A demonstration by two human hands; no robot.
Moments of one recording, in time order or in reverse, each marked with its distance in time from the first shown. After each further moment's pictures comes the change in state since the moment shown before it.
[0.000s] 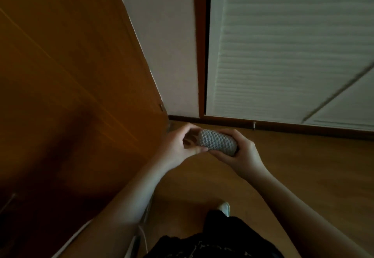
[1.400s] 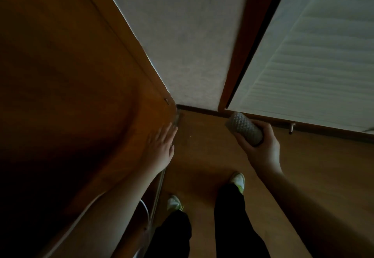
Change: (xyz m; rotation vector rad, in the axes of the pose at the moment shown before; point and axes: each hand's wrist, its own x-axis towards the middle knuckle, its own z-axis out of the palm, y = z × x) left_hand 0.230 -0.351 -0.022 0.878 -0.185 -0.279; right_hand 0.269 0.245 0.088 -0.042 0.260 0.341
